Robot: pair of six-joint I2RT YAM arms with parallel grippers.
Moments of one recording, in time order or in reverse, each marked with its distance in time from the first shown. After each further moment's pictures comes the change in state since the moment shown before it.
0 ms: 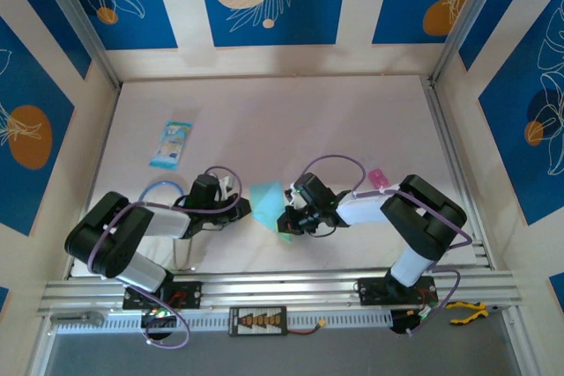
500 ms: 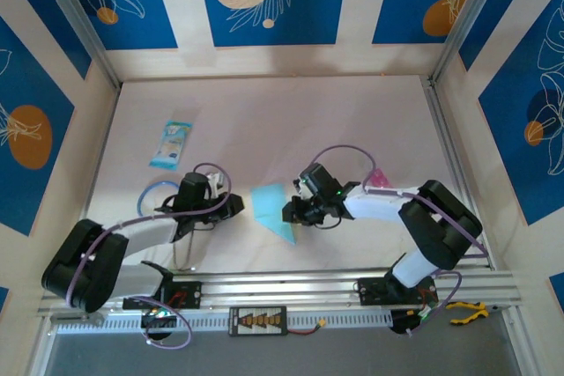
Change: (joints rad) left arm 0.042 -0.236 -0.004 -0.223 -0.011 0.062; right arm -0.080 -0.100 0.076 -0.206 0.092 -0.043
